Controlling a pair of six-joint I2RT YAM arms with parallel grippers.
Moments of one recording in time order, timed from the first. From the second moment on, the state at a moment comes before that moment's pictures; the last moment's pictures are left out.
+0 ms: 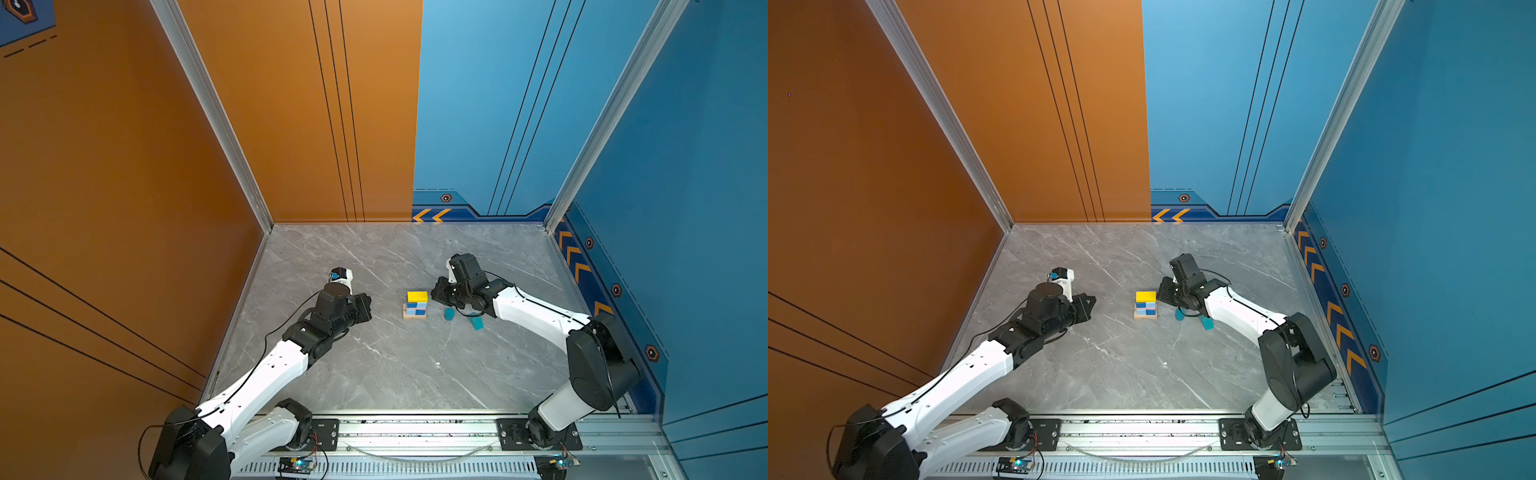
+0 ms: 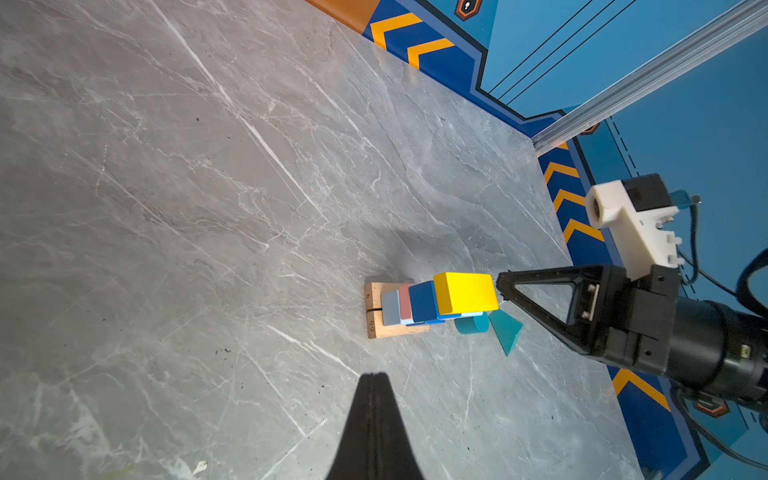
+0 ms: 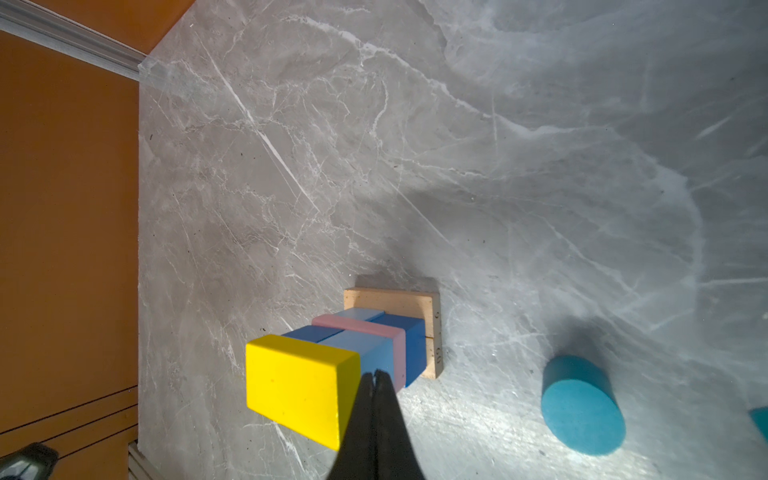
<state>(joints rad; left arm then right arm) -0.50 1.04 0.65 -0.16 0.03 -0.70 0.54 1.61 1.06 -0.27 -0.18 0.78</state>
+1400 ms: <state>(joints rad) -0.49 1.07 0.66 -0.20 0.04 -0.67 0.55 1.43 1.07 -0.56 0.03 0.71</state>
